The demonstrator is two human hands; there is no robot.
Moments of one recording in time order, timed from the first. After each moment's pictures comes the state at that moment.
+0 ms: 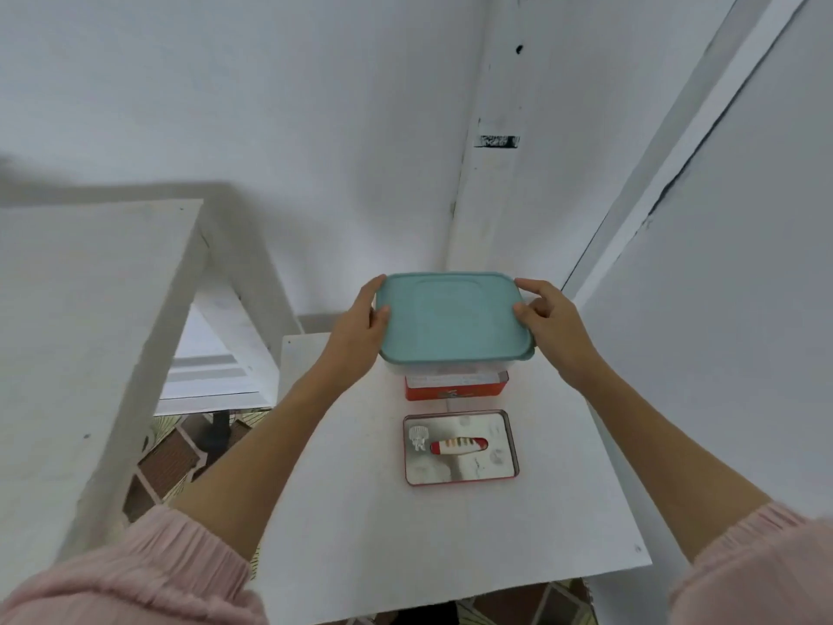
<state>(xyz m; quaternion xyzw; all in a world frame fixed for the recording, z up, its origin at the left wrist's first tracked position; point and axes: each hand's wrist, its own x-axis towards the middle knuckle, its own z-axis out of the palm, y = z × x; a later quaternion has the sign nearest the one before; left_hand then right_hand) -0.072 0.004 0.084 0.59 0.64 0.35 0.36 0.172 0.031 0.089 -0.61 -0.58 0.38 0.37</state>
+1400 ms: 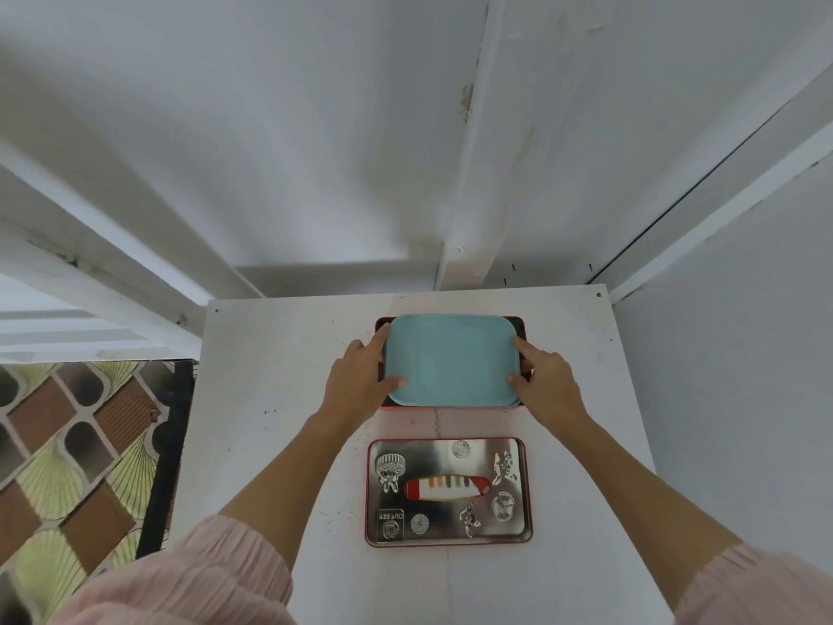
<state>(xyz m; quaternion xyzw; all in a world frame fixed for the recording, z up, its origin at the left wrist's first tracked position) -0.029 0.119 -0.172 0.59 0.74 0.08 0.32 0.214 0.145 -0.164 -0.68 -0.63 0.35 0.07</state>
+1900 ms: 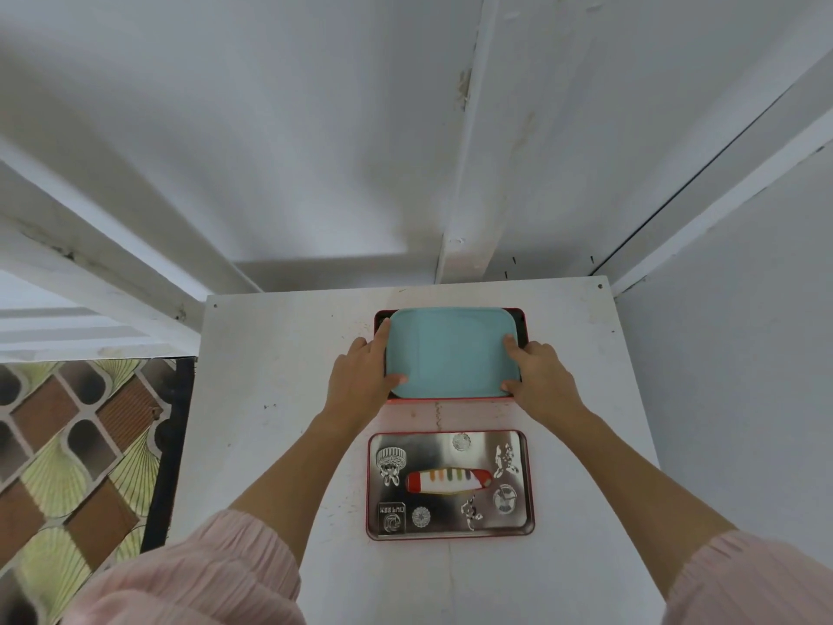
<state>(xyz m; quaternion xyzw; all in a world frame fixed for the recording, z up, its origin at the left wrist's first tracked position) -0.024 0.115 -0.178 0.64 0.72 0.06 0.26 0.208 0.144 -0.159 -0.63 -0.73 0.26 -0.09</state>
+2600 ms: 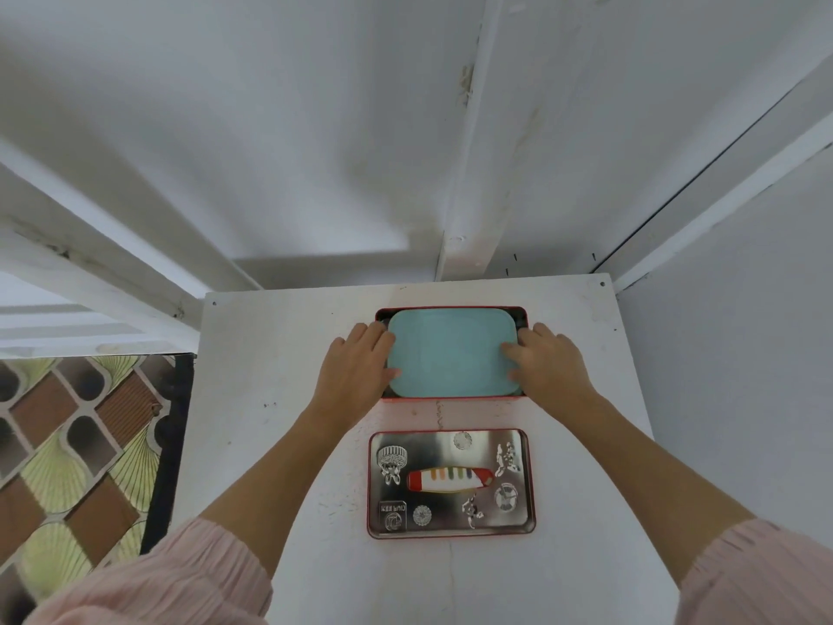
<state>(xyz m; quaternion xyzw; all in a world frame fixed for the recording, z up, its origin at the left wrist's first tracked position) -0.040 0.117 -0.174 0.77 0.63 0.07 0.09 0.214 0.163 -0.157 -0.51 -0.85 0.01 -0.09</state>
